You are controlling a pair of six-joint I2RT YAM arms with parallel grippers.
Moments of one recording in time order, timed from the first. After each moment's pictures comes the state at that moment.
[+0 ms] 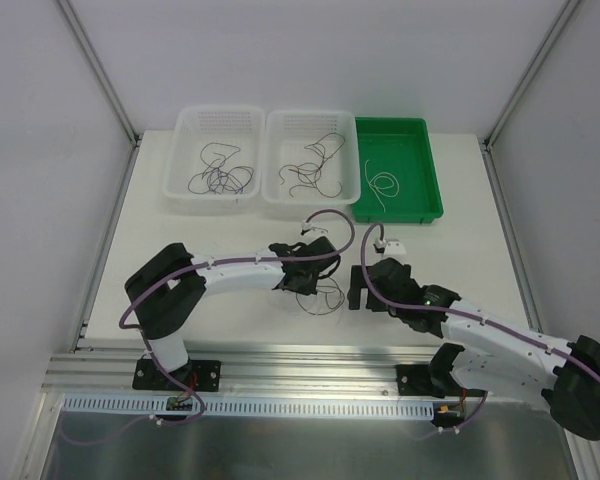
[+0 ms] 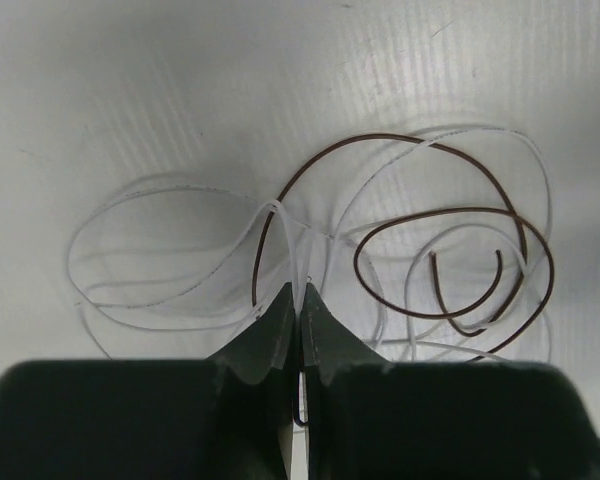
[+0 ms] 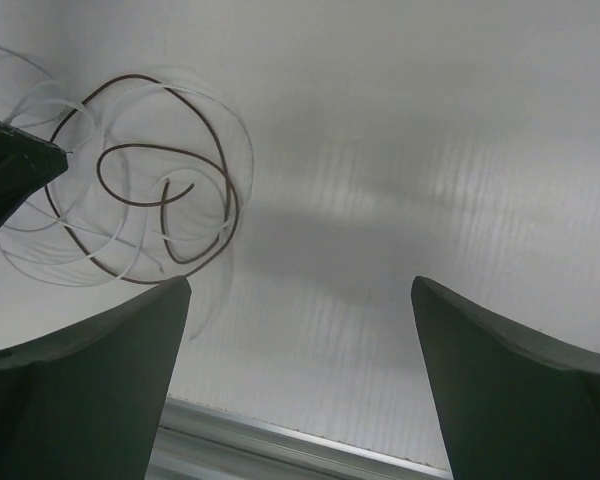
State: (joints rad) left arm -1.02 1.77 1.12 -0.50 -0.31 -0.68; right arm 0.90 0.93 0.52 -0.46 0.38 0.69
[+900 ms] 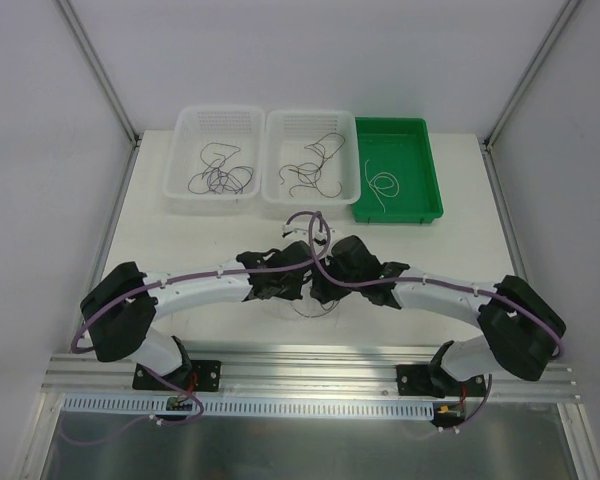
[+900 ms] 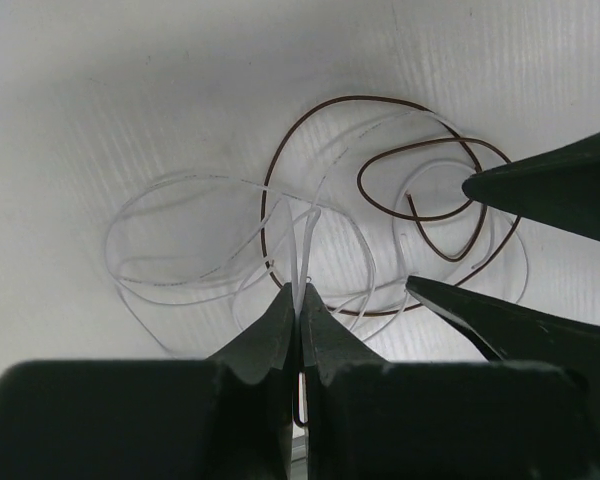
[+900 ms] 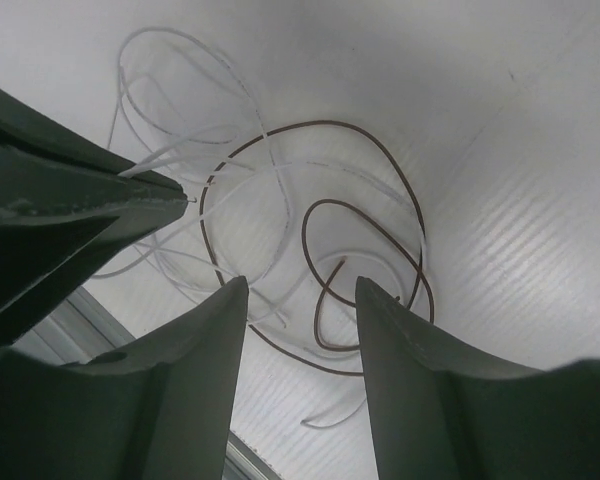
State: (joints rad) left arm -1.02 1.49 0.92 -0.47 -0.29 -0.68; right arm 0.89 1.38 0.69 -0.08 -0.07 0.38
